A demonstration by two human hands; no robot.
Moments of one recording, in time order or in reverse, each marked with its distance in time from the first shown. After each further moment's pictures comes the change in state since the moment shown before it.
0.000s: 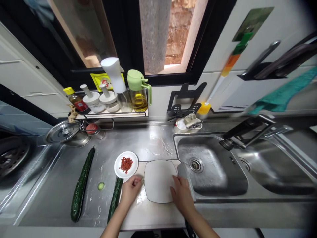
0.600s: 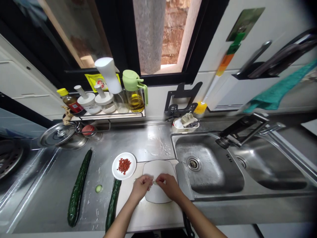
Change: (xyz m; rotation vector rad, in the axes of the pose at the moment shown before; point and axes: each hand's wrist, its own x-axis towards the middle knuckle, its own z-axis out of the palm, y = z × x) left_hand 0.013 0.032 0.042 -0.346 -0.337 -0.243; right_hand 0.037 -0.041 -0.012 0.441 -0.270 -0.099
